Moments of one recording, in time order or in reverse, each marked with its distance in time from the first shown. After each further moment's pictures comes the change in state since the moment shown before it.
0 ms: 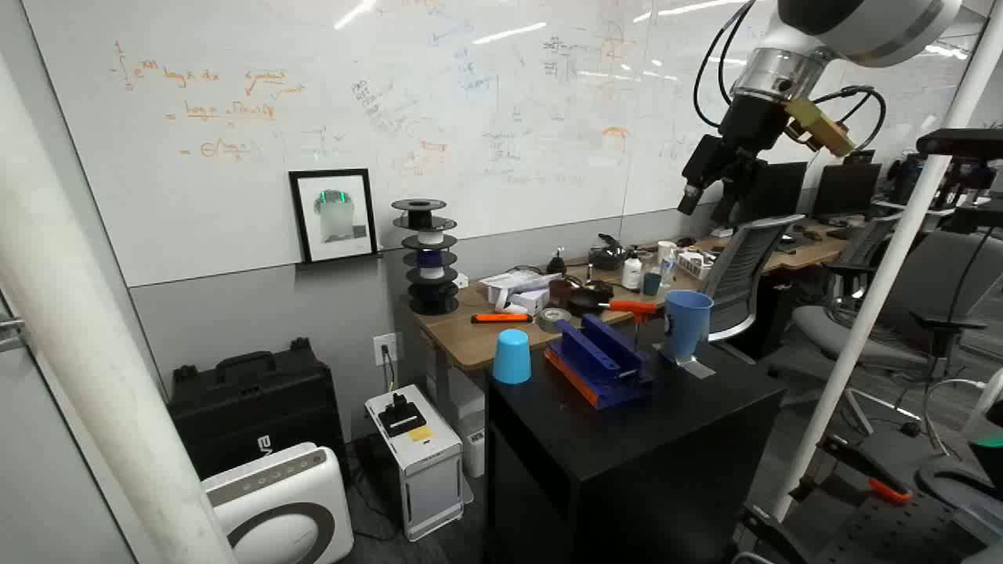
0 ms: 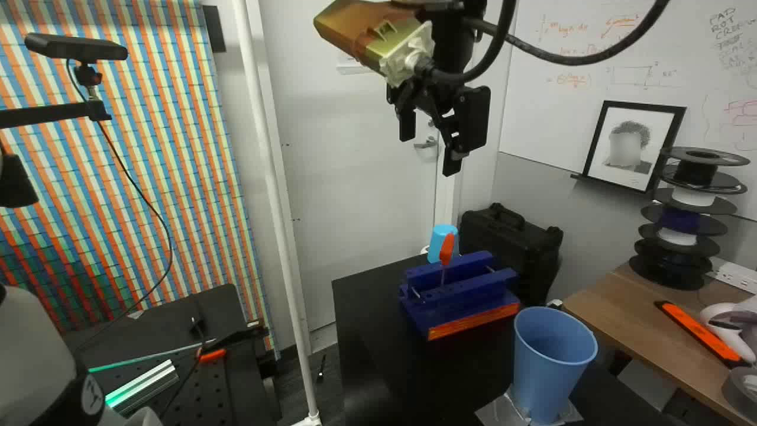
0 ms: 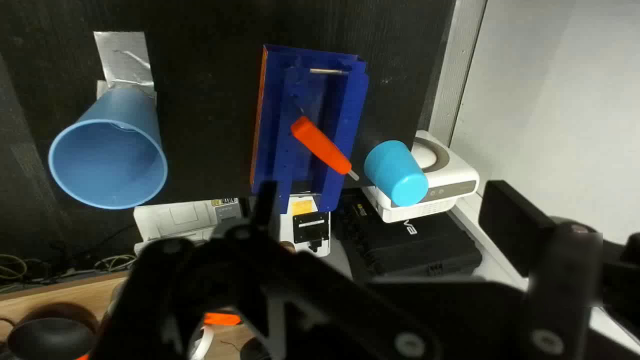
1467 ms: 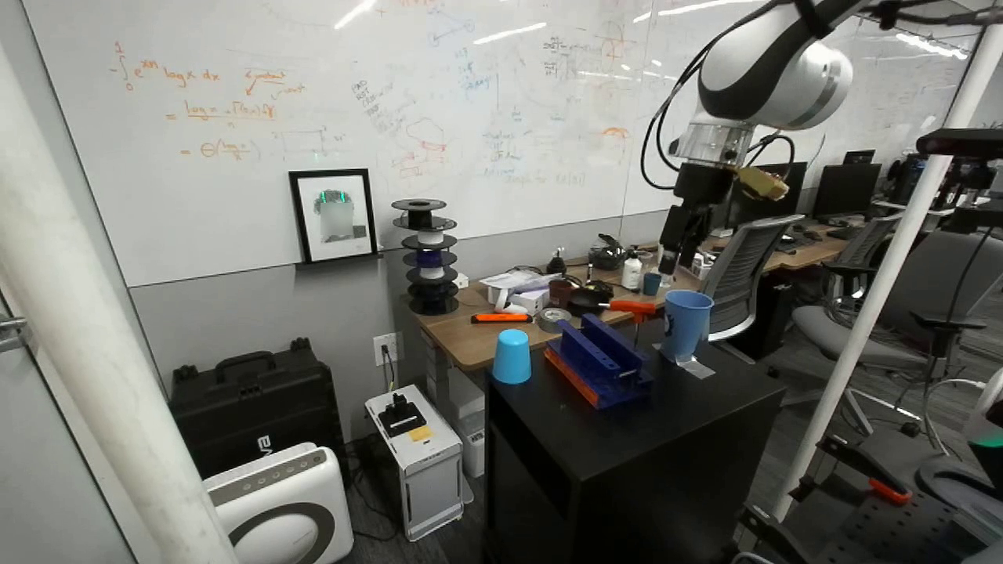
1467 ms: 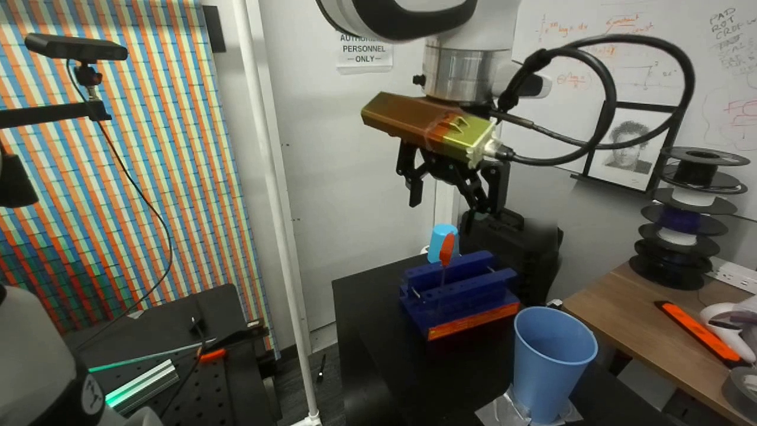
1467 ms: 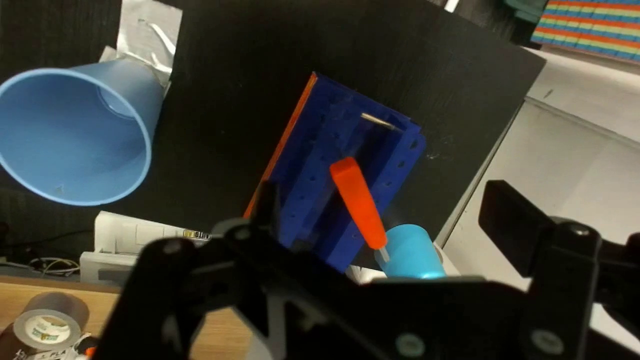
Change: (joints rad) arm 0.005 0.308 0.044 0.087 -0.086 0.088 -0.237
